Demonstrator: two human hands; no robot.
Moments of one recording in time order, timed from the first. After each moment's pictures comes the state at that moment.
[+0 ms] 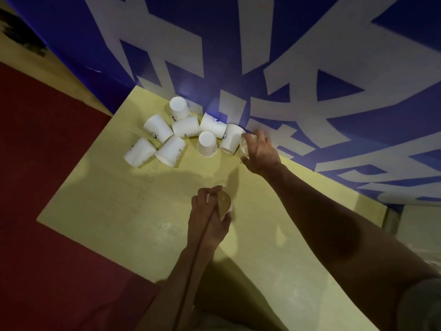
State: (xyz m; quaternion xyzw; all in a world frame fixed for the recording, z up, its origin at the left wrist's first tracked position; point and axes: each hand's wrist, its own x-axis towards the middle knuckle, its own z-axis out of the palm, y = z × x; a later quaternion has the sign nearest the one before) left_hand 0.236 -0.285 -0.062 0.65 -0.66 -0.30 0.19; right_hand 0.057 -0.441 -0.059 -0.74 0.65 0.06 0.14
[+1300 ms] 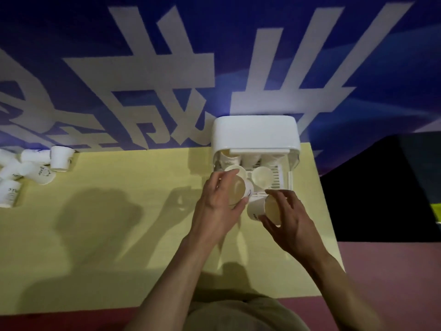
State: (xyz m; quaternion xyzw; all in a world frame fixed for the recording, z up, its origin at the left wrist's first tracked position) left_hand -0.223 -0.047 0.051 0.40 -0.83 -0.34 0.20; right_hand -0.382 0.096 0.034 -0.51 0.81 -0.23 0.18
